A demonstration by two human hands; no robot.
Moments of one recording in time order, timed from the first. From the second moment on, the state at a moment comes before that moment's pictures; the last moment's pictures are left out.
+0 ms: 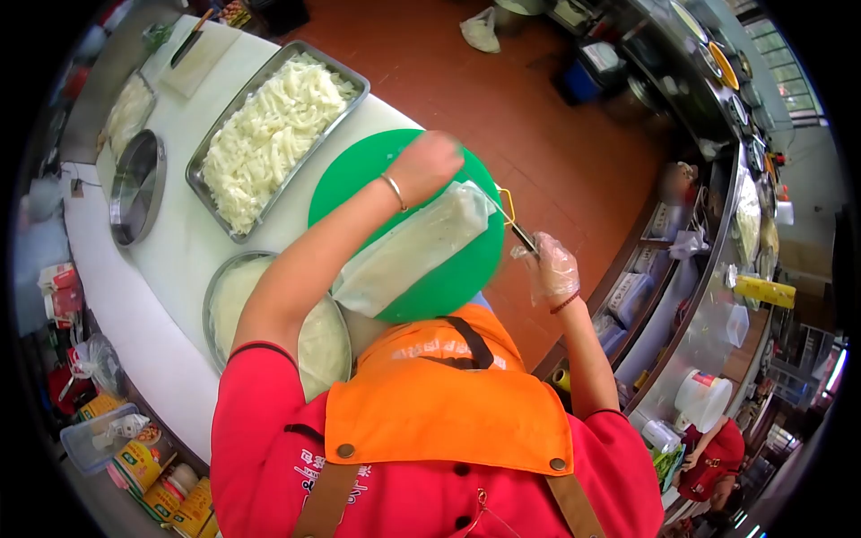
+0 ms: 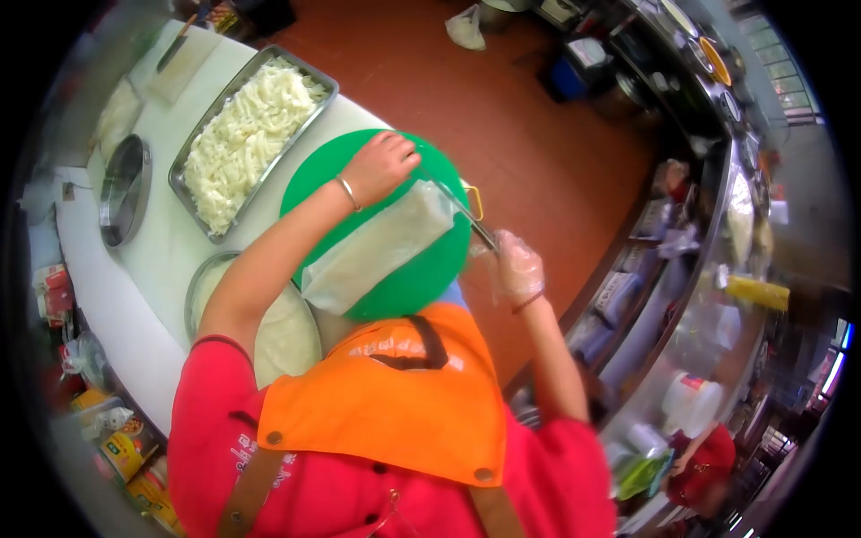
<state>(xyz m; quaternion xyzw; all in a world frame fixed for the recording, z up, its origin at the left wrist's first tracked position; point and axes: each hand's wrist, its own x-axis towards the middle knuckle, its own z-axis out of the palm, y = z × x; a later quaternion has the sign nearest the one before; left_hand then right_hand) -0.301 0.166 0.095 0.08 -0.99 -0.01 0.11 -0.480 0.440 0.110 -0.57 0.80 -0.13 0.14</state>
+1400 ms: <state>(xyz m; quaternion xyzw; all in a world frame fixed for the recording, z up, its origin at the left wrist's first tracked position) -0.288 0.159 0.055 0.02 -0.99 -0.10 0.11 -0.447 0.426 0.111 -0.45 0.81 -0.14 0.33</state>
